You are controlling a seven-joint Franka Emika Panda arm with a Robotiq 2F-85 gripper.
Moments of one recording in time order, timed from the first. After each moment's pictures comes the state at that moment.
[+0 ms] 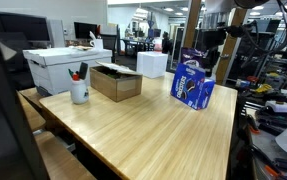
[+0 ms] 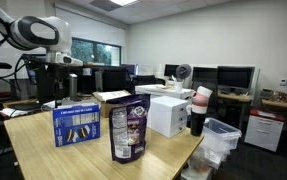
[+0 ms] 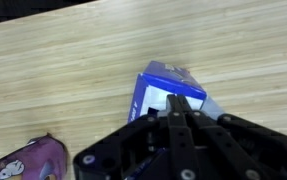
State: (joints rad) arm -0.02 -0.39 0.07 -2.65 -0.08 2.13 0.35
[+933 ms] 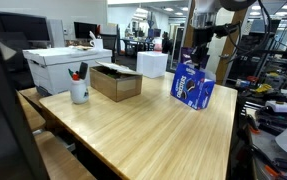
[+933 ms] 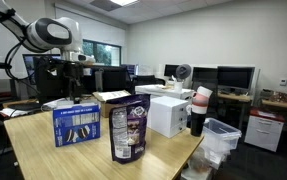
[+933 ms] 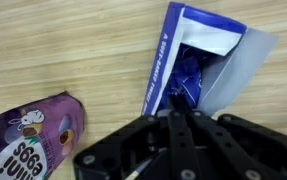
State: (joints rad) arm -0.08 -0.27 0.06 -2.54 -0.20 2.21 0.35
